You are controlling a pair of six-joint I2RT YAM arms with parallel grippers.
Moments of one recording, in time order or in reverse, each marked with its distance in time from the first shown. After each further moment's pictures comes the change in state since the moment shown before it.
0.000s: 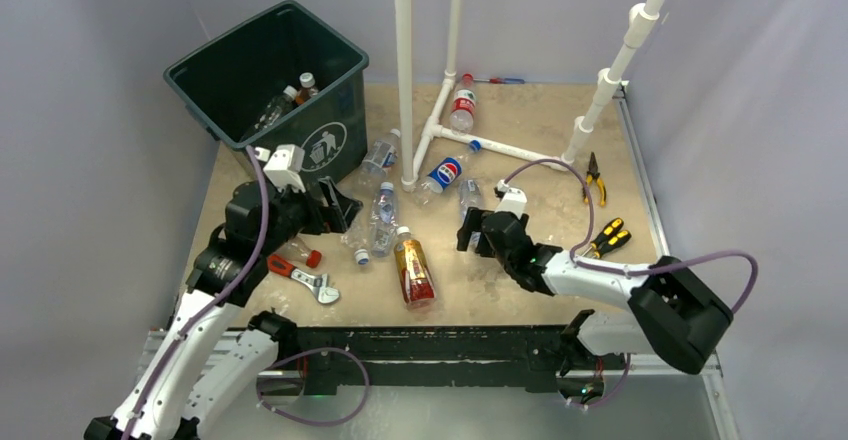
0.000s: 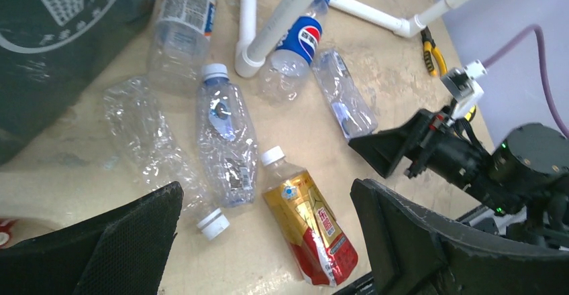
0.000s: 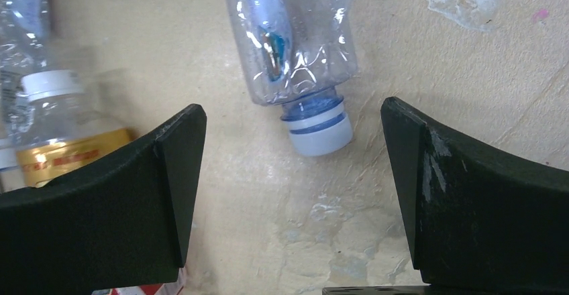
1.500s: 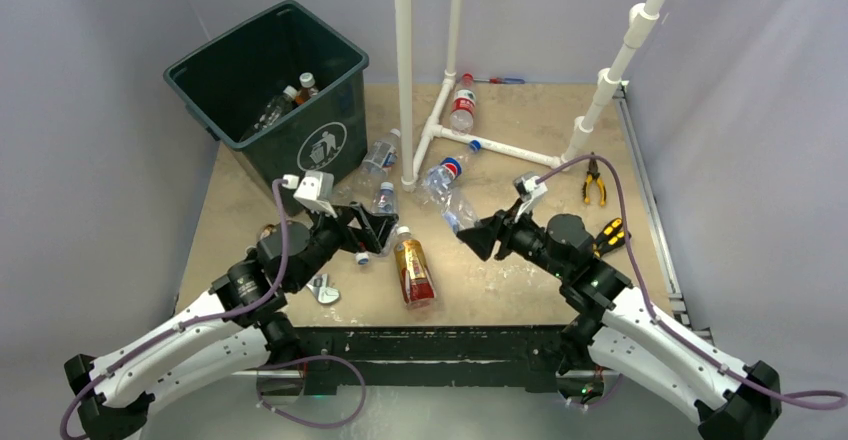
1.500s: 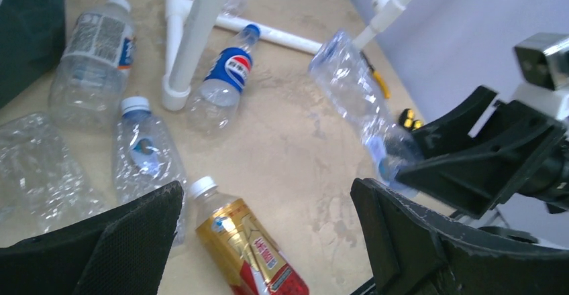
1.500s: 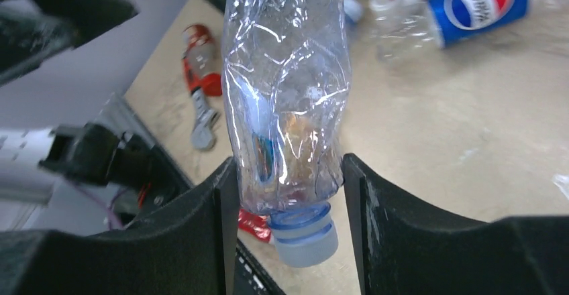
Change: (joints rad) left arm -0.565 -0.034 -0.167 0.298 -0.509 -0.103; right arm -0.073 -0.559 0.038 -0.128 -0.486 -0.227
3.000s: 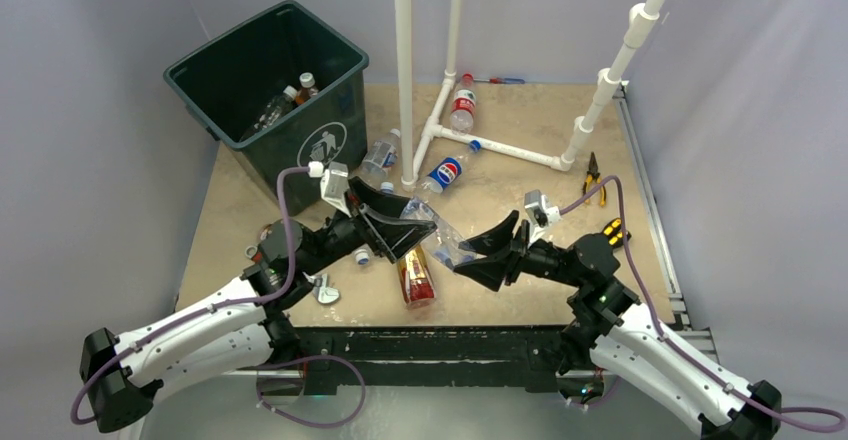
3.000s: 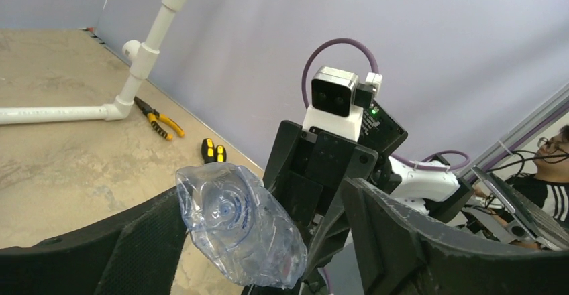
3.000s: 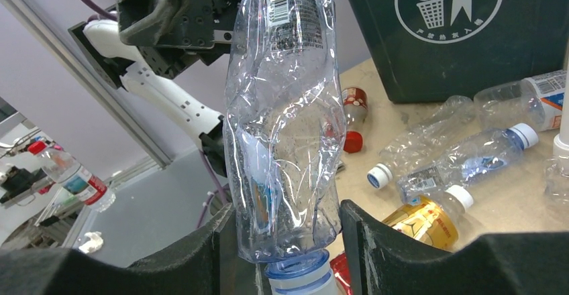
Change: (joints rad) left arm 0.000 0.131 -0.083 0.702 0.529 -0.106; right arm 0.001 -0.152 -0.093 0.264 -0.518 -0.006
